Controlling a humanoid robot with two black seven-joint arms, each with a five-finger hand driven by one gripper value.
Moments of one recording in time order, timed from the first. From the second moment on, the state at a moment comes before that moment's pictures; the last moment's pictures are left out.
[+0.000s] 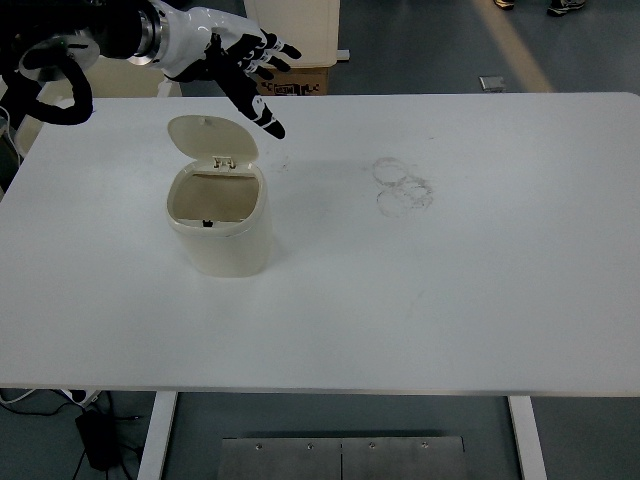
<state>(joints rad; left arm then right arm) -2.13 0.42 0.82 -1.30 -0.13 -0.17 0.09 0.02 0.00 0.31 0.23 -0.22 0.04 0.43</state>
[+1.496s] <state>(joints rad) -2.23 0.41 1.06 -1.40 -0.06 -0.27 0.09 0.03 0.00 0.31 0.23 -0.22 0.04 0.43</state>
